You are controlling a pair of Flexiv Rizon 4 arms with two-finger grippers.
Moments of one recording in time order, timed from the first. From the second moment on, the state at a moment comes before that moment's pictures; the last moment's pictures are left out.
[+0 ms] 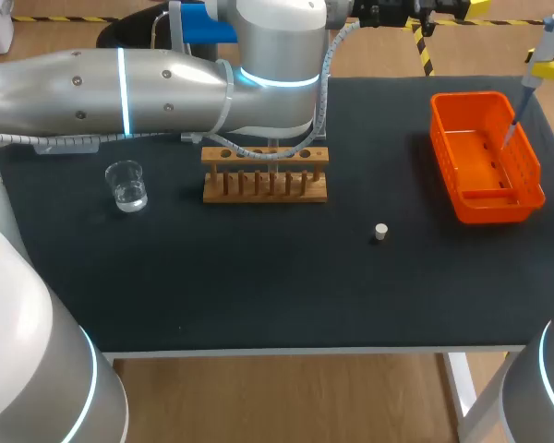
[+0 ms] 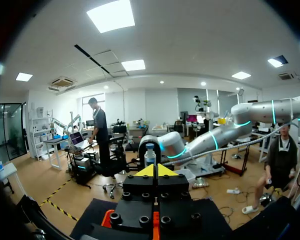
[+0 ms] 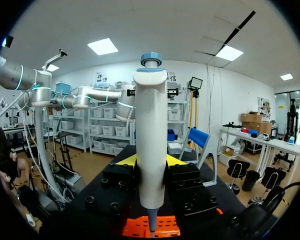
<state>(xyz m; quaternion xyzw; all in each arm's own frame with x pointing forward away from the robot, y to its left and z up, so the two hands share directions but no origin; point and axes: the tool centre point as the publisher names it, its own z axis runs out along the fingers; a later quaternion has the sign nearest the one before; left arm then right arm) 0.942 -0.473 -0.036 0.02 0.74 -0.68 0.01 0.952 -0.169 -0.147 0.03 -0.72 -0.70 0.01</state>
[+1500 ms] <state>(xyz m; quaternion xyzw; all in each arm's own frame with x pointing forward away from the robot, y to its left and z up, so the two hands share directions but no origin) 0.944 -0.551 -0.041 0.02 0.71 -0.71 0.00 0.953 -0.168 -0.148 0.02 -0.72 -0.70 0.01</state>
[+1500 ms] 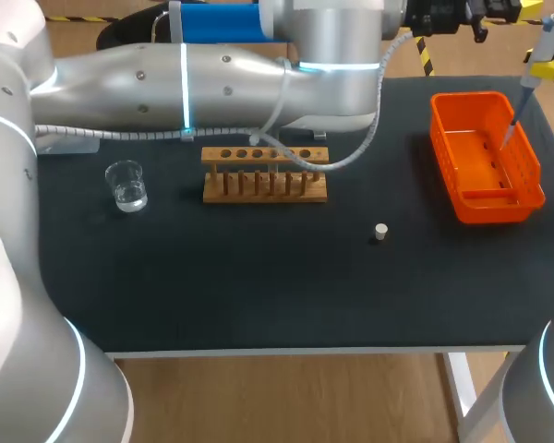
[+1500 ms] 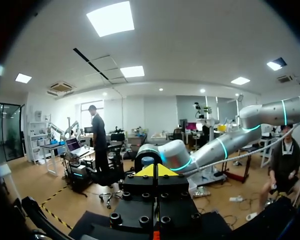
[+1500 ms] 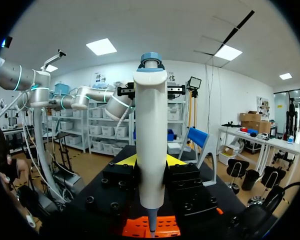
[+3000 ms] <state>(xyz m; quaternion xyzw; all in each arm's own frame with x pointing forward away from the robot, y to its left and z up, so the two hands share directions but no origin) 0.948 -0.576 -0.056 0.03 0.71 -0.71 -0.03 0.953 -0.168 -0.149 0.02 -0.72 -0.70 0.01</state>
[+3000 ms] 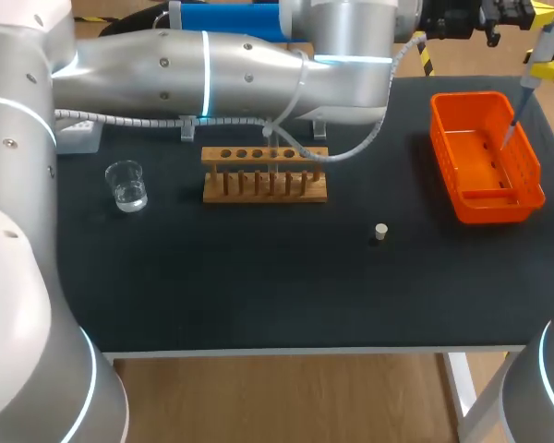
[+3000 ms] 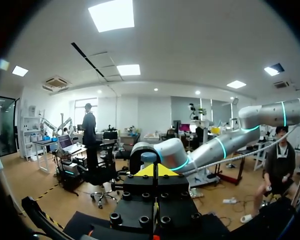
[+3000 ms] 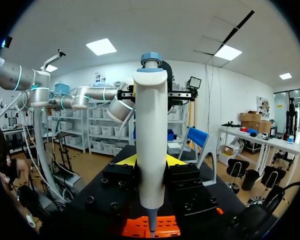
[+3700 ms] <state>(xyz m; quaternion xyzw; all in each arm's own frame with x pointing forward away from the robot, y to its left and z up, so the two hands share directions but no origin) 0.951 -0.578 -0.061 0.02 0.71 -0.70 -0.04 0.953 -0.168 -0.150 0.02 -0.72 -0.70 0.01</state>
